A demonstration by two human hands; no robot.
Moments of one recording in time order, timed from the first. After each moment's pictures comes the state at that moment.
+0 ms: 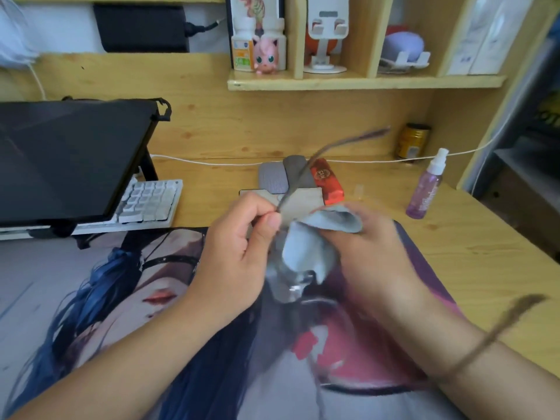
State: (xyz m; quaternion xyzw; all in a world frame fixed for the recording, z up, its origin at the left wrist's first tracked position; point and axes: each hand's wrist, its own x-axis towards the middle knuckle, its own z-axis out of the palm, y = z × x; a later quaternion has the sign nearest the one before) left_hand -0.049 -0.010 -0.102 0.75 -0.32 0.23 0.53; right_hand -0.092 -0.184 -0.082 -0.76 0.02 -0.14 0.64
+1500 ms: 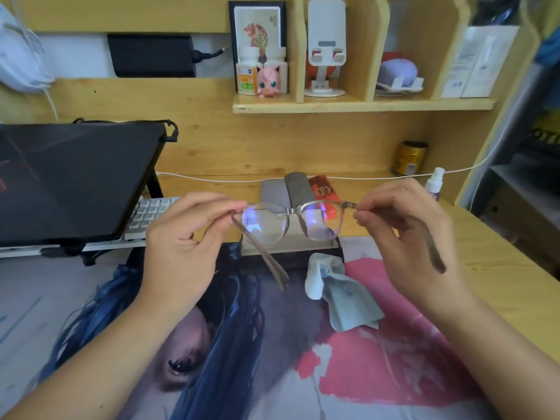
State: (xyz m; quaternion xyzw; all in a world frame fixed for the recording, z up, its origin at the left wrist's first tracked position) left_hand -0.029 0.033 -0.085 0.74 -0.30 0.36 0.49; right_hand -0.076 -0.238 -0.078 -0.81 -0.17 -0.41 0.38
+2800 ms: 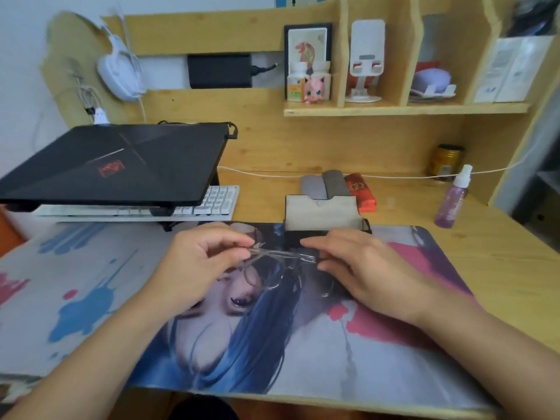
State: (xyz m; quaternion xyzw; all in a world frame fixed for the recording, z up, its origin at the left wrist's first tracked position) left_hand -0.102 0.106 -0.091 0.81 -0.23 0.17 0.51; right_hand -0.106 -0.182 -0.097 -0.88 -0.37 -0.21 0.19
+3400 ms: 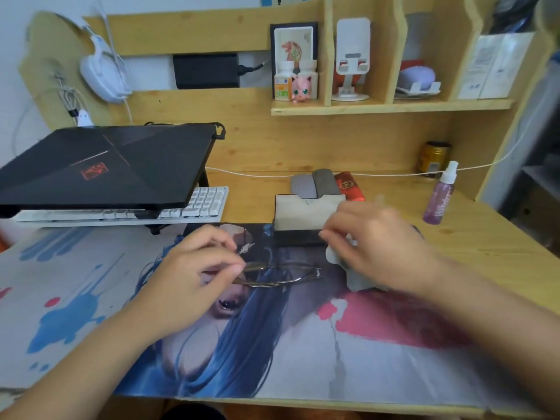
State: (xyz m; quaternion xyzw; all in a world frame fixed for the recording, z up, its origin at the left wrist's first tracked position) left_hand -0.114 0.106 -0.099 0.88 -0.30 0.21 0.31; right_hand -0.104 -0.197 -0.064 -0.89 -0.33 -0.30 0.08
